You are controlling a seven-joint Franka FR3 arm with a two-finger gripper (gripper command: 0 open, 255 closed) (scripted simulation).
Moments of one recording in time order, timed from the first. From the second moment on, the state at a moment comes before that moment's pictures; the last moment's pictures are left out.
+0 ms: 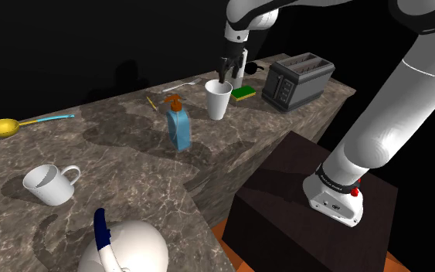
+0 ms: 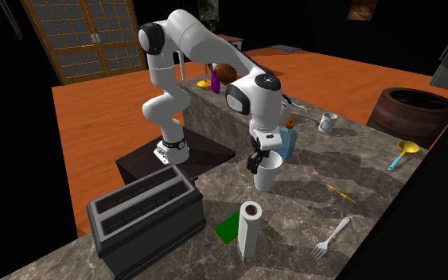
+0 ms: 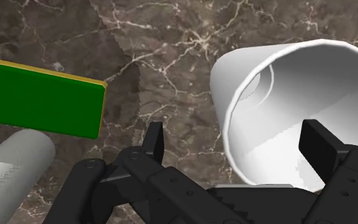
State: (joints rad) arm -0.05 0.03 -0.04 -2.07 0.16 2.05 -0.20
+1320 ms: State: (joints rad) arm -0.05 0.08 -0.04 -2.11 0.17 2.15 -0.21
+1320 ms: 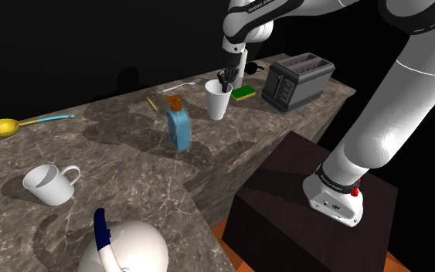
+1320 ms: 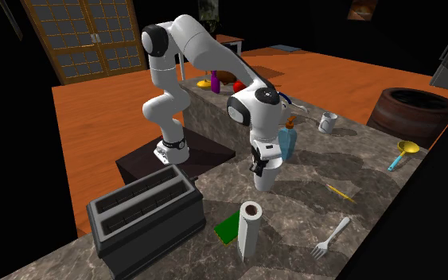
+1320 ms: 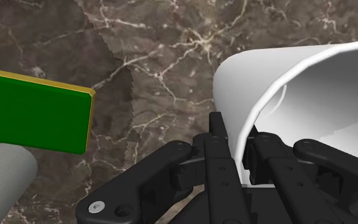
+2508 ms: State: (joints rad) arm -0.05 0.01 -0.04 -2.02 0.16 1.98 -0.18
